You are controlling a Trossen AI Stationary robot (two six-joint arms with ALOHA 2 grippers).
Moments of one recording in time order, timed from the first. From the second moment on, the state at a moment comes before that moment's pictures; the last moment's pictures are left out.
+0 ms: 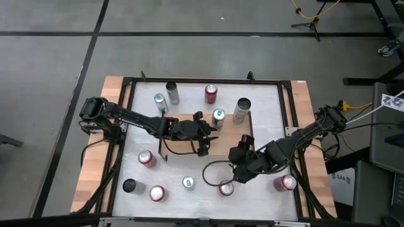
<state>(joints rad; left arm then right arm) -0.13 1.66 1.16 0.05 -0.34 -0.08 0.54 1.59 1.41 -0.98 0.44 0.65</state>
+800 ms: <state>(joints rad) -0.05 1.66 1.16 0.05 -0.34 -0.08 0.54 1.59 1.41 -0.98 0.45 0.65</state>
